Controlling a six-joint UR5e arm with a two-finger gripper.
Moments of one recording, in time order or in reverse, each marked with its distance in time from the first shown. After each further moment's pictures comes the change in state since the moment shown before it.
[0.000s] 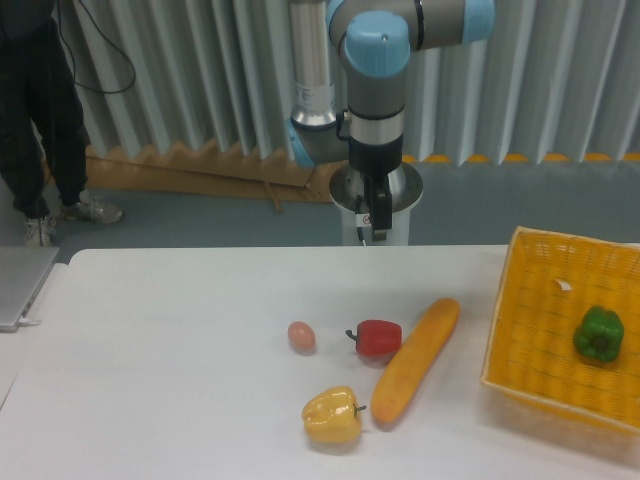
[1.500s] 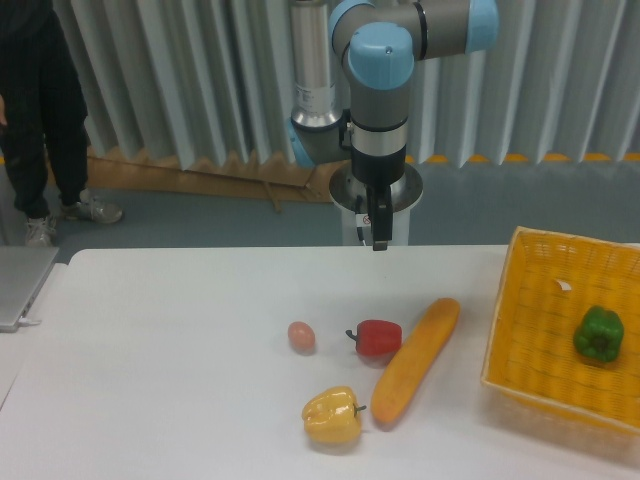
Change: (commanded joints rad) arm 0.003 -0.069 0.015 0.032 0.002 0.044
